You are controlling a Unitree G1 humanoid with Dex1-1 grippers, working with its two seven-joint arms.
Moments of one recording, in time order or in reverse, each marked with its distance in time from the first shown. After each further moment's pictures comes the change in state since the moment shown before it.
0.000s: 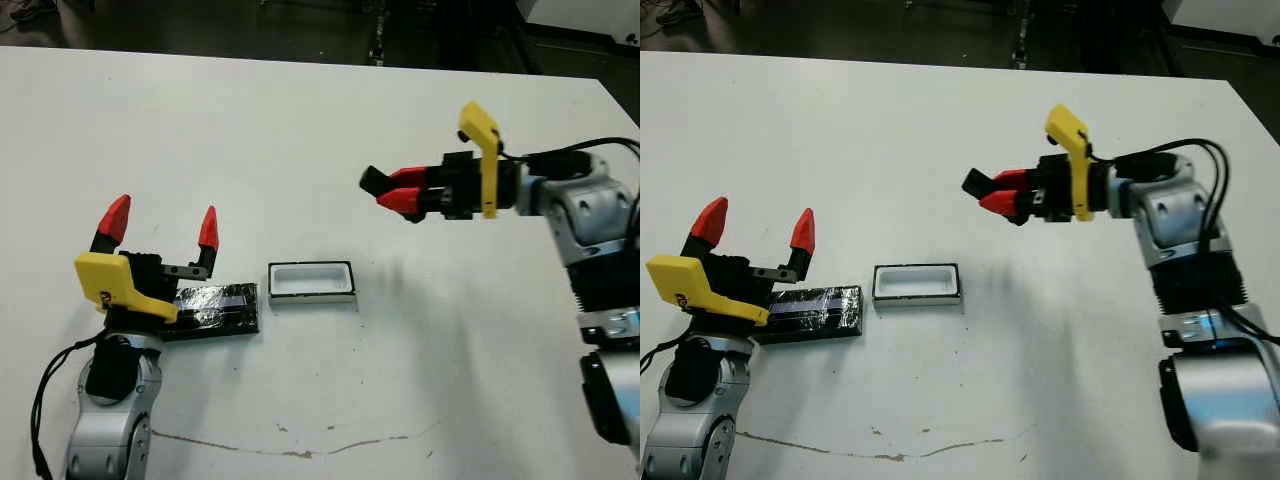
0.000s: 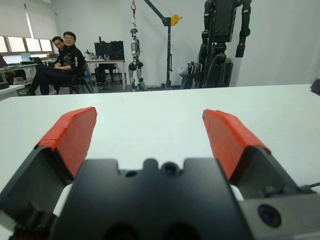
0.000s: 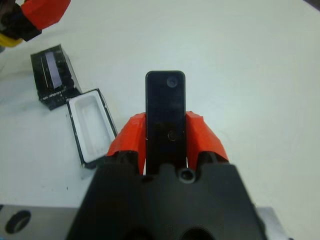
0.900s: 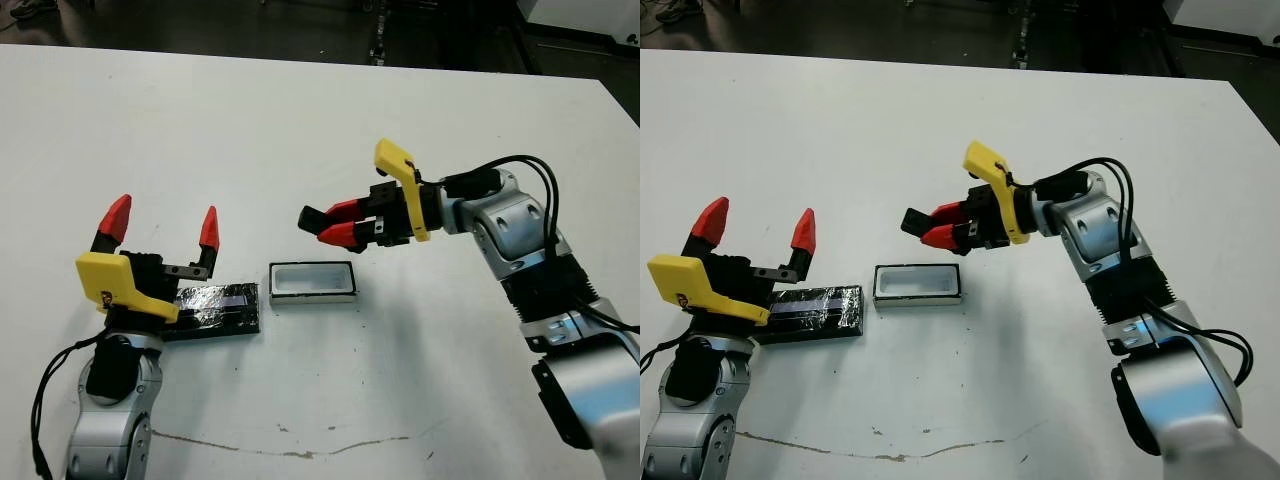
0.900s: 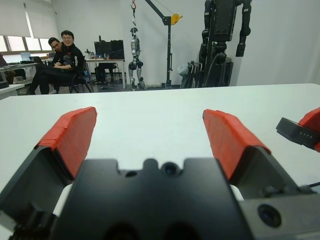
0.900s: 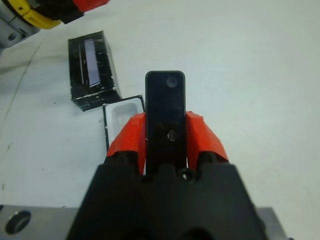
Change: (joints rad) left arm 0.000 0.002 0.001 -0.003 -0.001 0.003 0.000; right arm -0.007 0.110 0.159 -0.038 -0.032 -0.007 0.044
